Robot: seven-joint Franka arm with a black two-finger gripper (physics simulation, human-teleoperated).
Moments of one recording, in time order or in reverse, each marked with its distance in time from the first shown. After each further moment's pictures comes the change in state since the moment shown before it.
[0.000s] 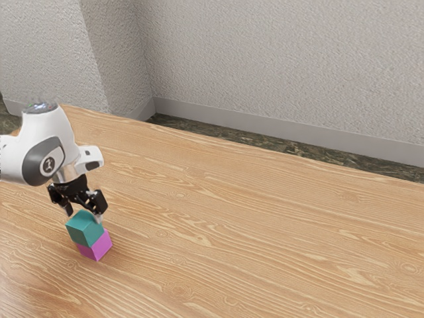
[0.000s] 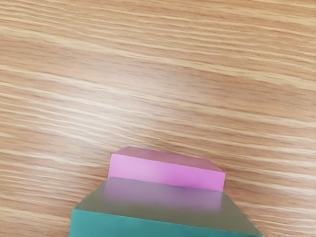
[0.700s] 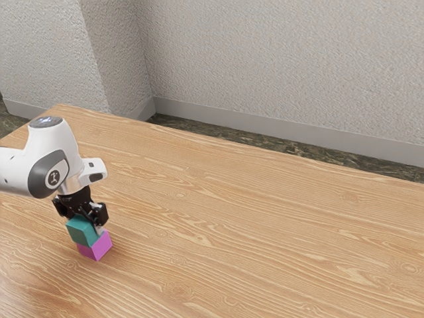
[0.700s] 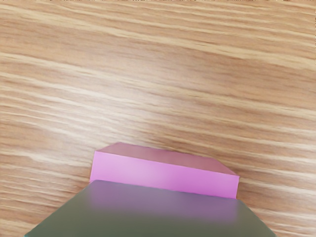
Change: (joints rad) arm 0.006 0.061 -0.005 -0.030 0.002 0.082 -0.006
